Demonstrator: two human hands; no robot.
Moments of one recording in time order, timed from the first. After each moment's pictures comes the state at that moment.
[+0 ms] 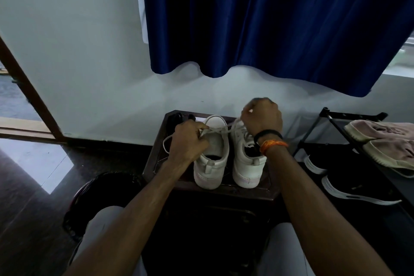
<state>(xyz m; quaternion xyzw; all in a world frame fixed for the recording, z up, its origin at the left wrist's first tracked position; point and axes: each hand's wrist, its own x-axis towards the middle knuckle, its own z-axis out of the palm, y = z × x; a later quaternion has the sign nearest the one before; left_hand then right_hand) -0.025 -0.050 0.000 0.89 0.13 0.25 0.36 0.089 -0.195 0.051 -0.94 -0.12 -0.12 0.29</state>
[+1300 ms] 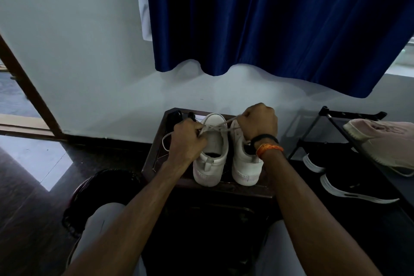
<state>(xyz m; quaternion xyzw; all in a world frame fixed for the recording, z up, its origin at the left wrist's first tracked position) -0.019 -0.048 -0.017 0.88 0.16 0.26 0.35 0.084 -0.194 0.036 -0.94 -0.11 -0.09 0.30</state>
